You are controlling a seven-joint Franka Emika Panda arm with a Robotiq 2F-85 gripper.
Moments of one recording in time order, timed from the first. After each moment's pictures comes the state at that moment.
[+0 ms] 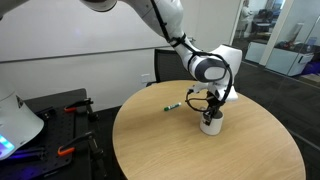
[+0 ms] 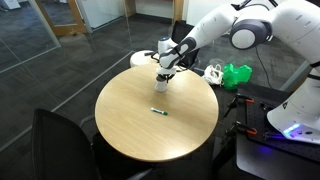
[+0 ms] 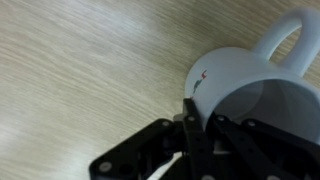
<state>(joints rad) -0.13 1.12 -0.17 -1.31 0.15 2.37 0.95</state>
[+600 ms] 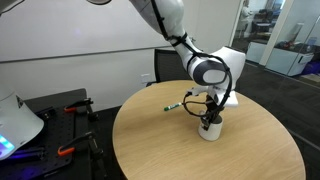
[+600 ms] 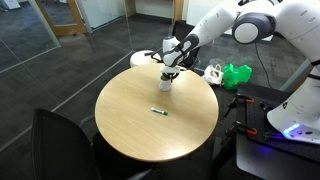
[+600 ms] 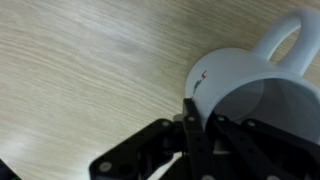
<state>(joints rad) -0.16 1.07 -0.17 -1.41 0.18 2.39 0.95</state>
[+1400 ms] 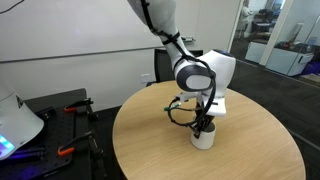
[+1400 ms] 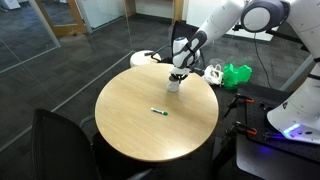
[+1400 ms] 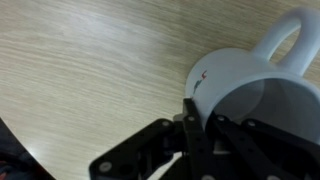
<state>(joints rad) -0.16 0.92 -0.19 -1.72 0.21 2.56 0.94</state>
